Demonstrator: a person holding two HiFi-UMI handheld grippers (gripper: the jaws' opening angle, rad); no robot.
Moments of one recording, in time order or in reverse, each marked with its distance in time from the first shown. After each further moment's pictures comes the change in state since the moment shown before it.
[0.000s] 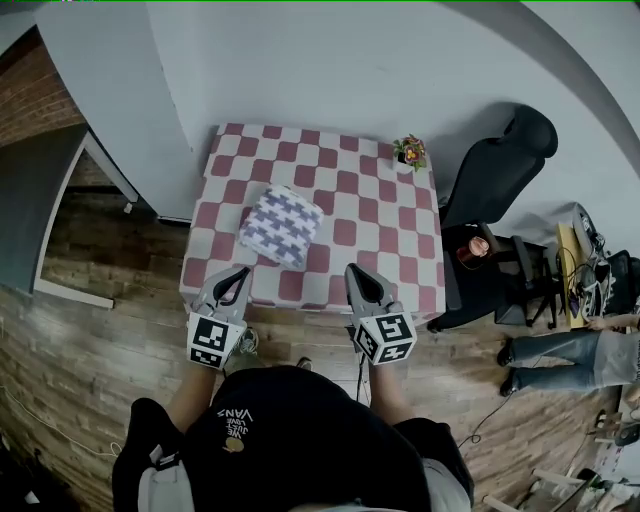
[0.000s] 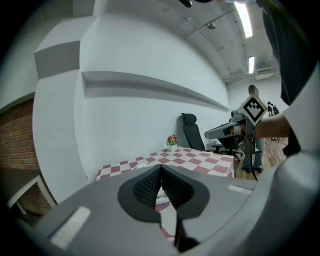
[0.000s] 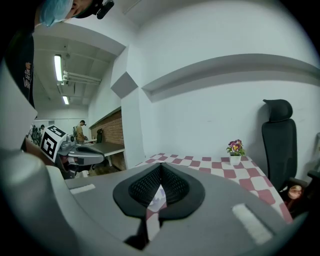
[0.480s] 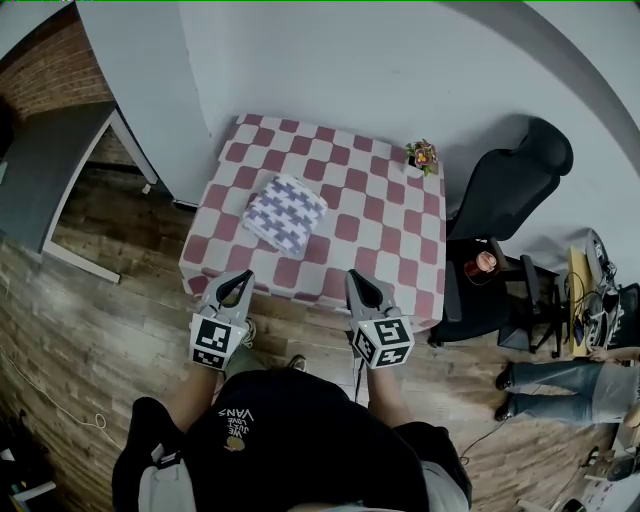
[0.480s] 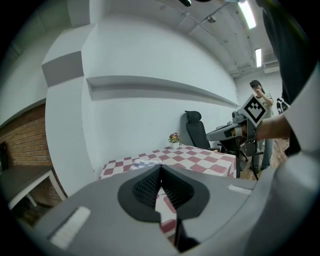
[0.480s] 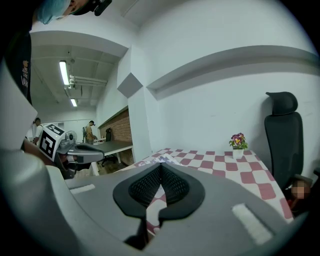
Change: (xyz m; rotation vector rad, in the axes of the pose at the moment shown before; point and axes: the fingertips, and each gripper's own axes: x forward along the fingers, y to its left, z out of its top) left arm -0.026 -0.052 -0.007 -0.014 0.032 0.118; right arm -0.033 -0.009 -0.026 0.000 0.031 0.100
